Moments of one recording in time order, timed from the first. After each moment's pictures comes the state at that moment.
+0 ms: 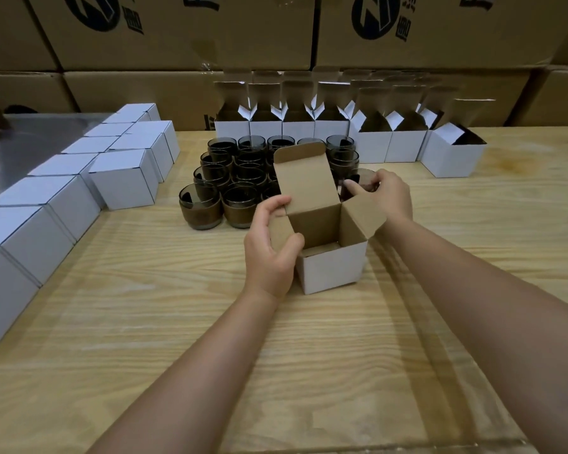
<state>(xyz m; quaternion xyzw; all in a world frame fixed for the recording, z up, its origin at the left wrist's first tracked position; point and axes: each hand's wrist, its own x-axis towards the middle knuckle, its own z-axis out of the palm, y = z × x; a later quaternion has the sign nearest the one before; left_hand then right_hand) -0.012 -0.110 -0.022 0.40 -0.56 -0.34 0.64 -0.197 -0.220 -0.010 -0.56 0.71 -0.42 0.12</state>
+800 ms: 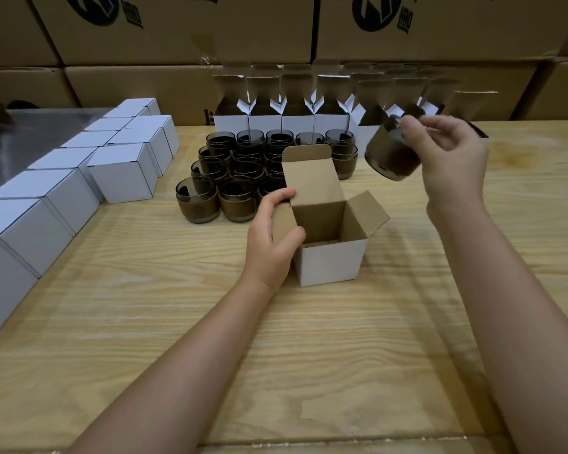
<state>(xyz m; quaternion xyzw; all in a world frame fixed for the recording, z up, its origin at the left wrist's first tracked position) -0.014 -0.113 -0.022 0.40 -0.59 -0.37 0.60 -0.215 -0.149 0.058 -0.47 0.50 -0.68 0.26</state>
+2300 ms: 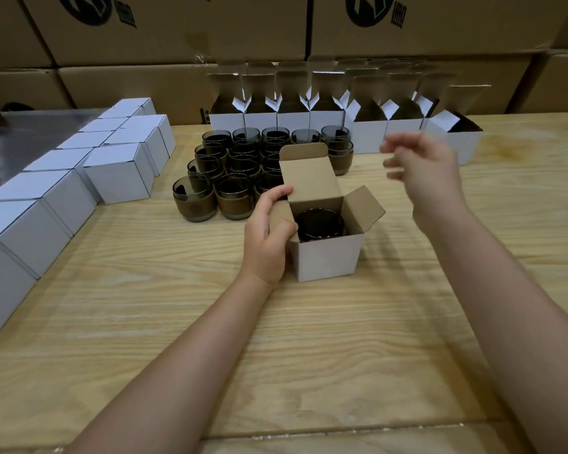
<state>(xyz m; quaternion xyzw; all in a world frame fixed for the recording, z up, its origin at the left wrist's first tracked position) -0.016 -0.114 -0.021 0.39 -0.58 -0.39 0.60 -0.204 -0.133 0.057 -0.50 0.56 -0.59 0.30</state>
